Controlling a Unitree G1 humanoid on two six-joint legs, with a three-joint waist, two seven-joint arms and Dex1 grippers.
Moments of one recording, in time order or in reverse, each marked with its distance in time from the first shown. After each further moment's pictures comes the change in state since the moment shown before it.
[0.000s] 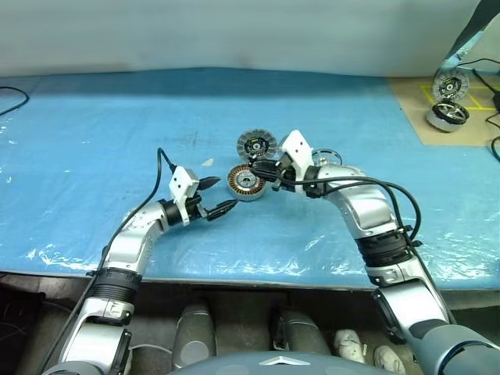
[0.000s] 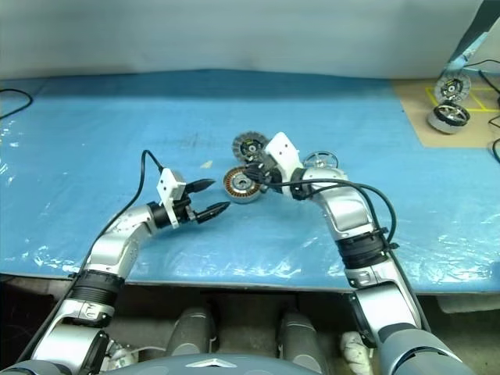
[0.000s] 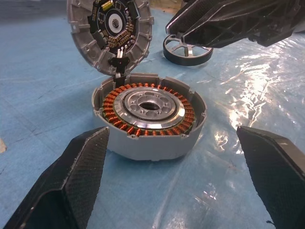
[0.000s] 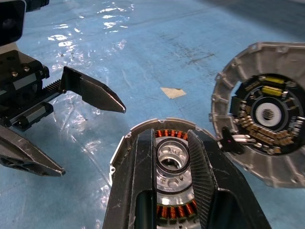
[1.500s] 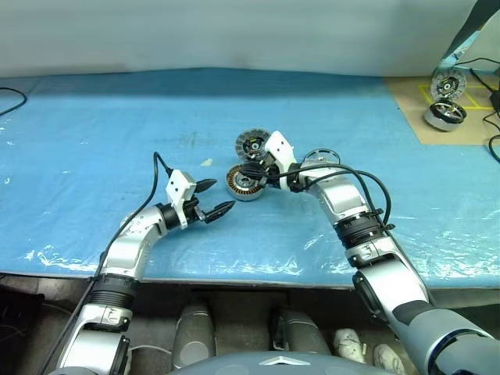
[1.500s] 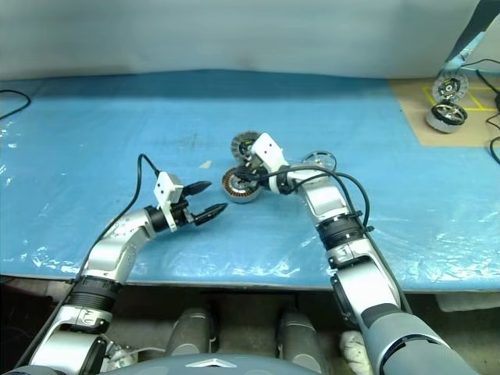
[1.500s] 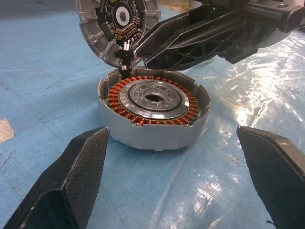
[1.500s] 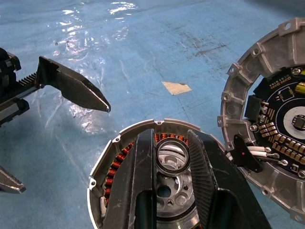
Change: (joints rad) left arm 0.033 -0.001 0.008 -0.024 0.000 0.000 0.029; right arm -0.120 0.070 0.007 0.314 -0.073 -0.179 0.055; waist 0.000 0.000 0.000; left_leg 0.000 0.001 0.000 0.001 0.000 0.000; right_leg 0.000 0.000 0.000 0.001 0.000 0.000
